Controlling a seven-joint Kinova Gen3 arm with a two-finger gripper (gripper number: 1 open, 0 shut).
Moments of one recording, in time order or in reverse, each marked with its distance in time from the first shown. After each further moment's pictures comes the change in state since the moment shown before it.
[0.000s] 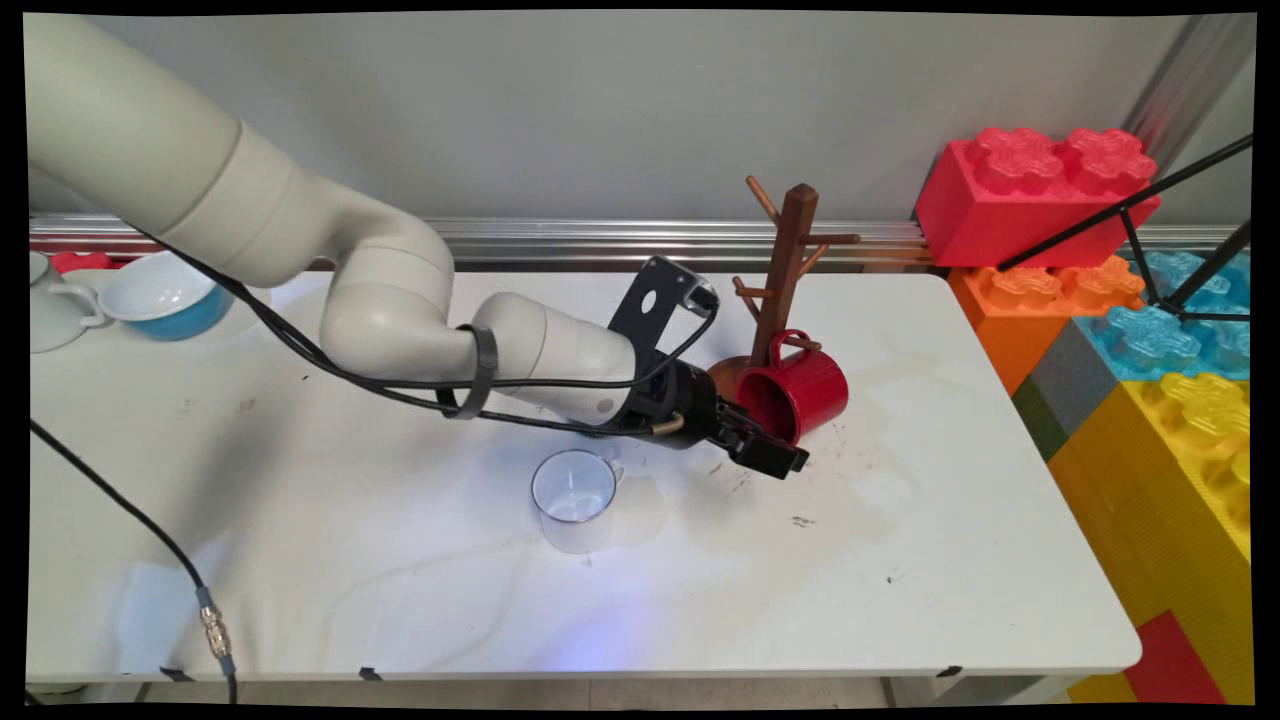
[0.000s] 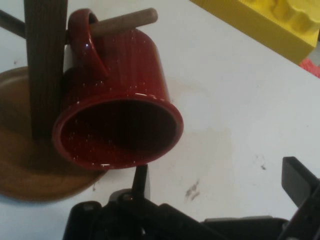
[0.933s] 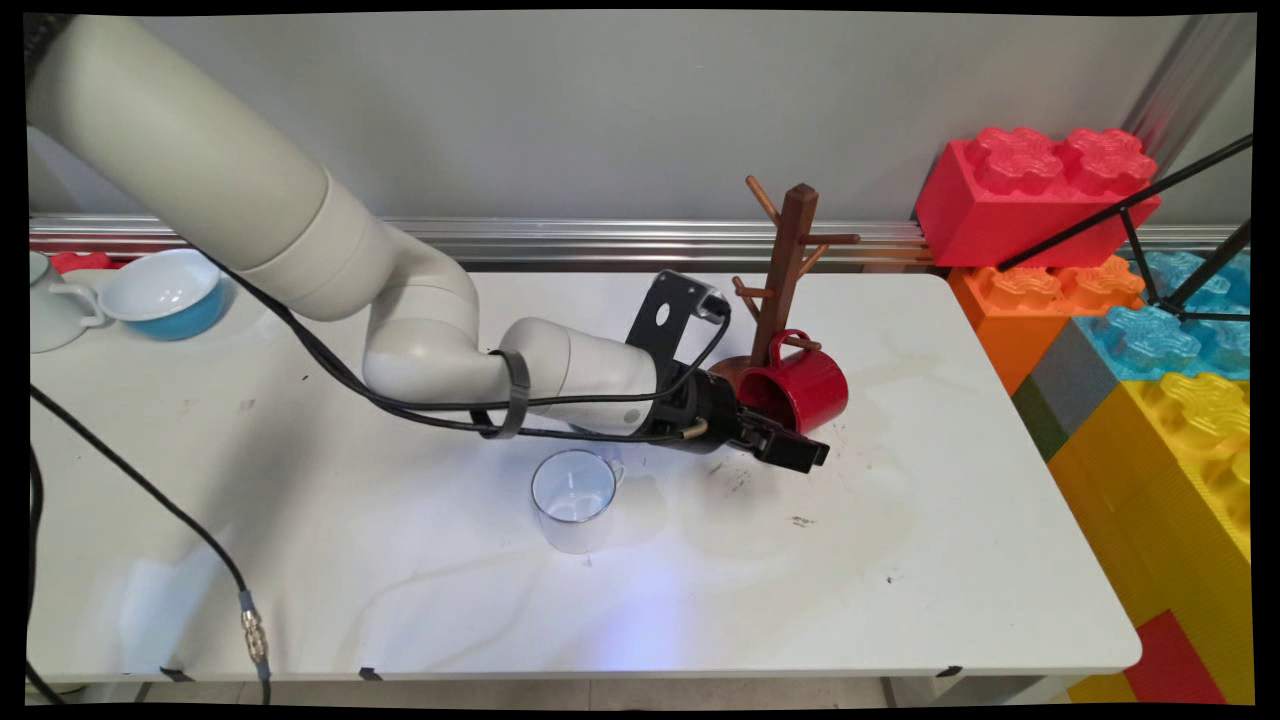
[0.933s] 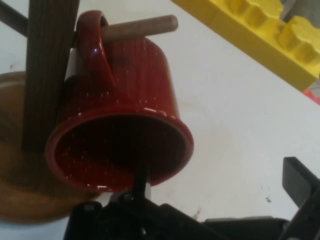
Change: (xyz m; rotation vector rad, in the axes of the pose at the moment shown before) arm -0.009 -0.005 0.029 -0.011 0.061 -0.078
